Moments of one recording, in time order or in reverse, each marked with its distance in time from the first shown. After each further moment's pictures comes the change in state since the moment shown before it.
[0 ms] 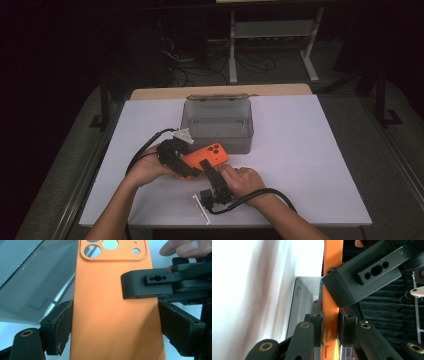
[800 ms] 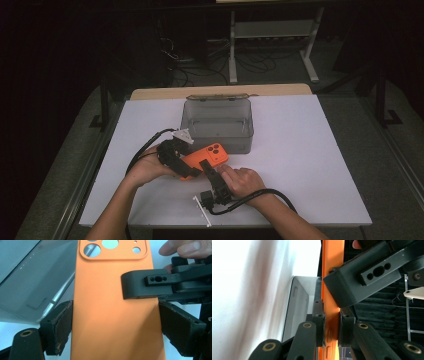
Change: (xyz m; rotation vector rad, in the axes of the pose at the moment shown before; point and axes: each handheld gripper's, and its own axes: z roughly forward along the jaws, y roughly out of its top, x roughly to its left) left arm 0.001 -0.001 0.001 -0.002 -0.014 -0.005; right arm 0.004 0.000 0.000 -0.002 -0.038 -0.023
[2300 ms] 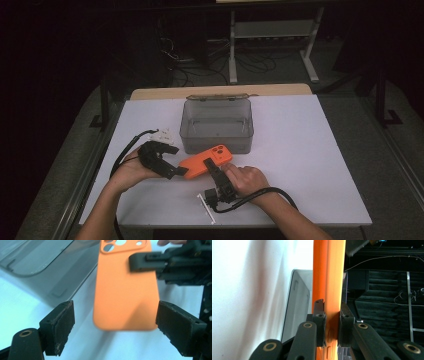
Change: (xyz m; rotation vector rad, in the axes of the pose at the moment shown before) left arm 0.000 -0.037 -0.040 -0.121 0.093 -0.010; right arm -0.002 -0.011 -0.002 0.006 0.009 0.015
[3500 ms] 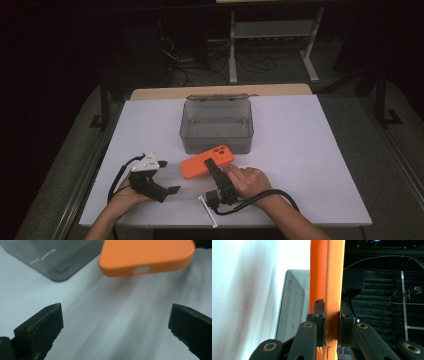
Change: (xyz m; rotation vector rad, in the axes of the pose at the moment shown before) left arm -0.017 -0.075 0.021 -0.166 0.076 -0.015; right arm -0.007 0.000 -0.010 -0.002 -0.026 -0.001
